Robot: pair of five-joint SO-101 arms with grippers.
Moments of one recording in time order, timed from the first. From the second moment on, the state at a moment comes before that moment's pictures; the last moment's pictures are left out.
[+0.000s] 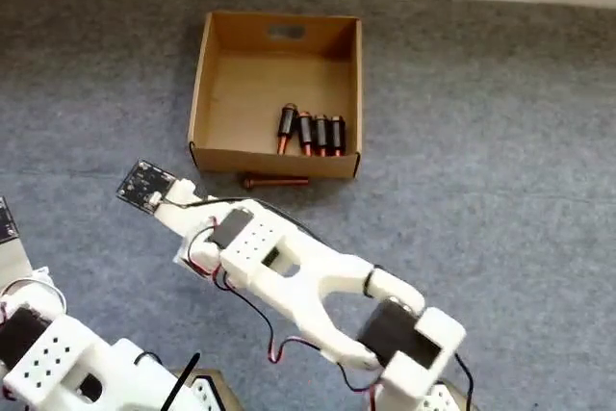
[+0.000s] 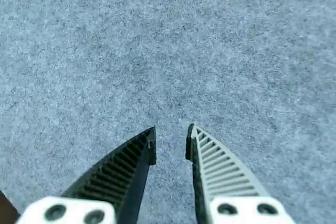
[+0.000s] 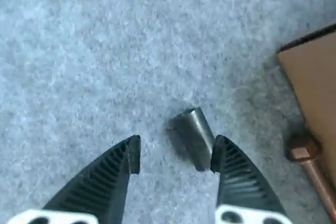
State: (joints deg) left arm -62.9 -67.8 72.2 55.9 -27.9; right arm -57.7 9.6 18.7 40.4 11.5
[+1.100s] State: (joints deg) left arm -61.5 -67.8 72.2 56.0 -27.9; right arm -50.5 -3.0 21.4 49.5 8.4
